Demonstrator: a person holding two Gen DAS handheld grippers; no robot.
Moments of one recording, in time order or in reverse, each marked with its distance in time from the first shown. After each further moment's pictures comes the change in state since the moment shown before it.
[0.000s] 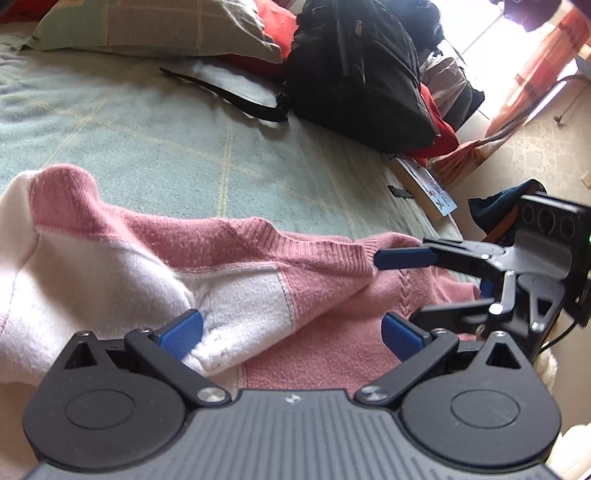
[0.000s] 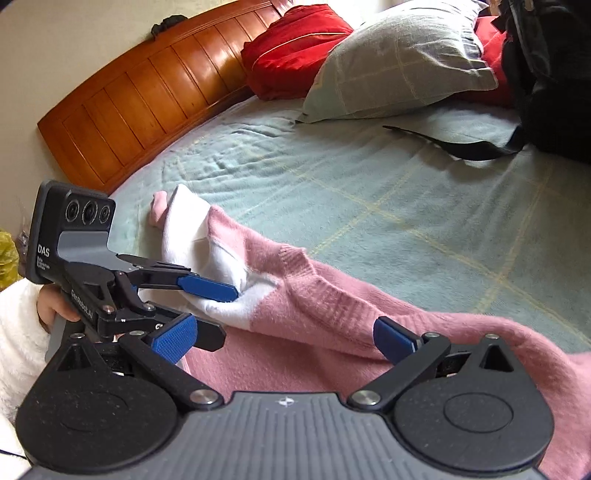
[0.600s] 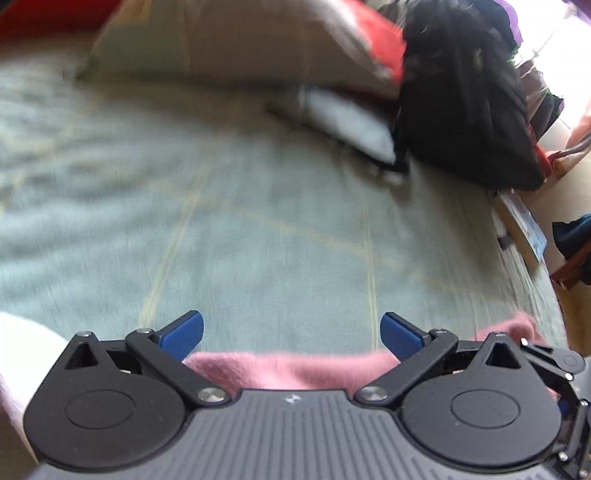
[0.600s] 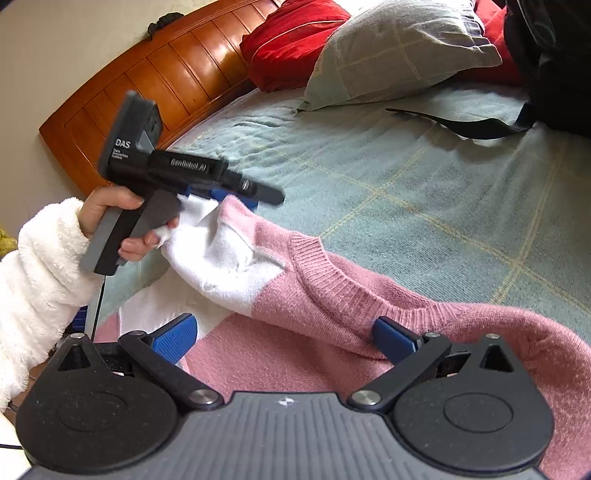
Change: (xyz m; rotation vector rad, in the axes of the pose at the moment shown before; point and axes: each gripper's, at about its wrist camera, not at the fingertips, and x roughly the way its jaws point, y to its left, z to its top) left arm 0.011 0.065 0.088 -0.061 0.082 0.215; right arm 0.009 -0.010 -0.004 0.037 0.024 0.033
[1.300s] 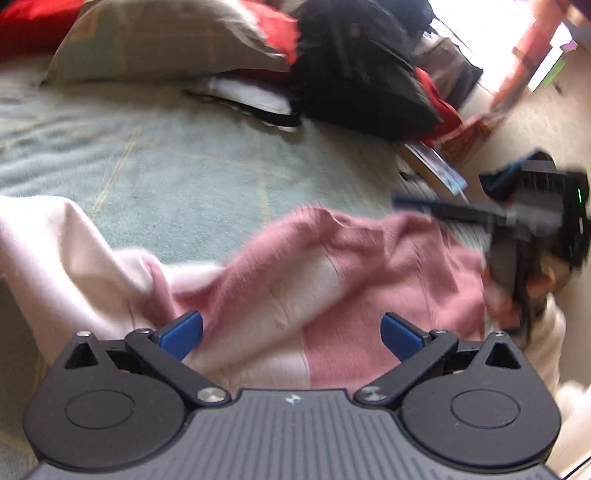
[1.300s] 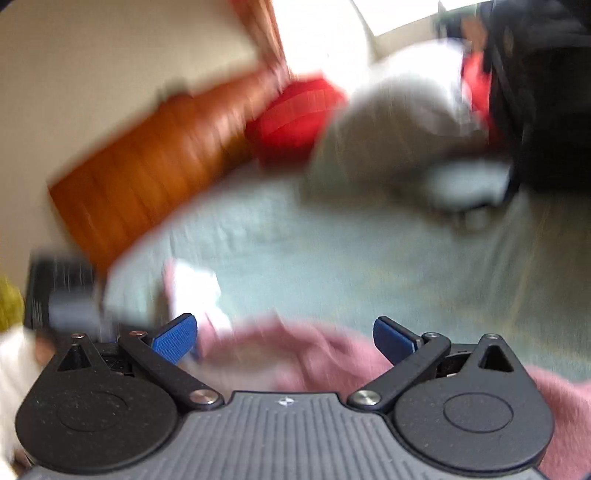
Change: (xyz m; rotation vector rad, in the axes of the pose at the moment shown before) left arm -0.074 -0.034 -0.124 0.202 -0.070 -0.143; right arm -0.032 0.019 0.004 -0.008 -0.370 0.005
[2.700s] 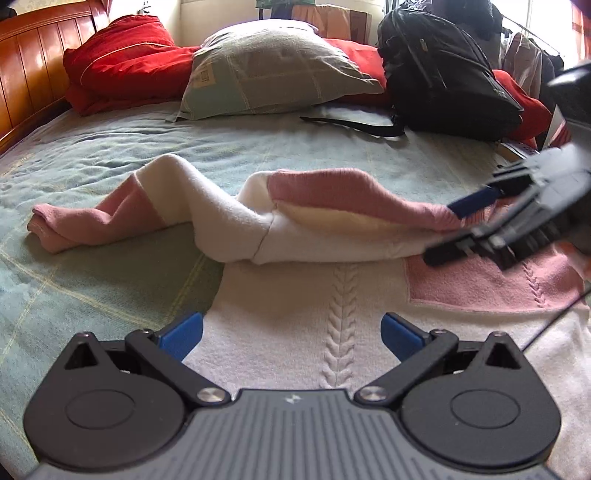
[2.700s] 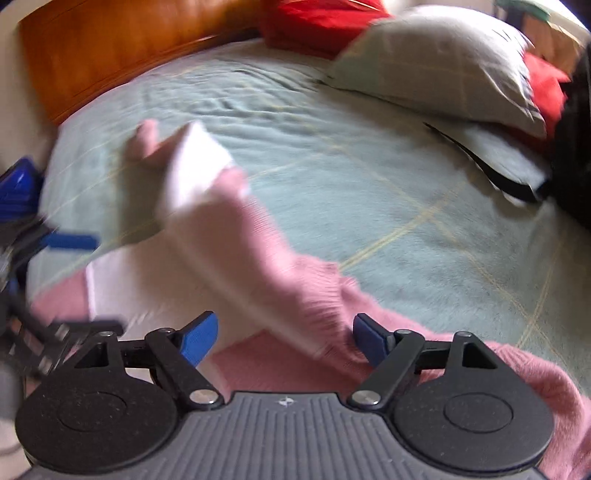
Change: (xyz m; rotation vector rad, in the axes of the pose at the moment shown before) left arm -0.043 -0.020 -0.065 0.001 -0.148 0.497; right arm 0.079 0.098 -0.018 -0.295 0.526 -0.222
